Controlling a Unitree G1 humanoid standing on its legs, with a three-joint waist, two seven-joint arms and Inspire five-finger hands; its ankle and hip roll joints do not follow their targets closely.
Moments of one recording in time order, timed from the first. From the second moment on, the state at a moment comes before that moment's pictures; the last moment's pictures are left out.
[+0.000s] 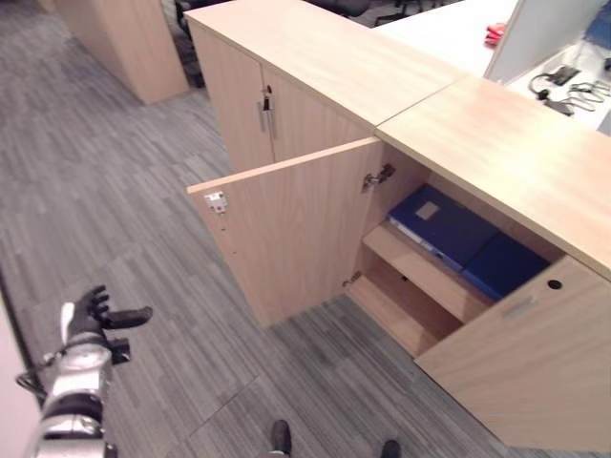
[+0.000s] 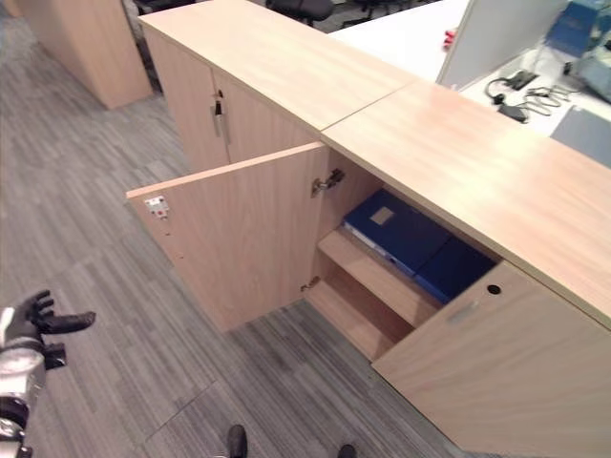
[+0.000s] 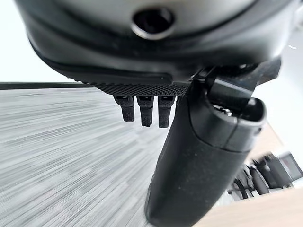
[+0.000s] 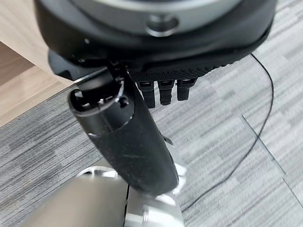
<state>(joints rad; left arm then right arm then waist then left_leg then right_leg) -0.41 0.84 0.02 1.06 -0.33 0.00 0.17 0.06 -0.26 0.20 1.23 0.04 0.05 0.07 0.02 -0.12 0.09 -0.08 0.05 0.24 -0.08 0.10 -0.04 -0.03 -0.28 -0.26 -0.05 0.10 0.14</state>
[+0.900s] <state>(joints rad) -0.89 0.91 -0.77 1.15 0.43 0.08 0.12 0.13 -0.24 0.28 1.14 0.04 0.02 0.10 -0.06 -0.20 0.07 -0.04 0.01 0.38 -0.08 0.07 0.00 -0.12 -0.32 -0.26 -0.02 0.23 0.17</state>
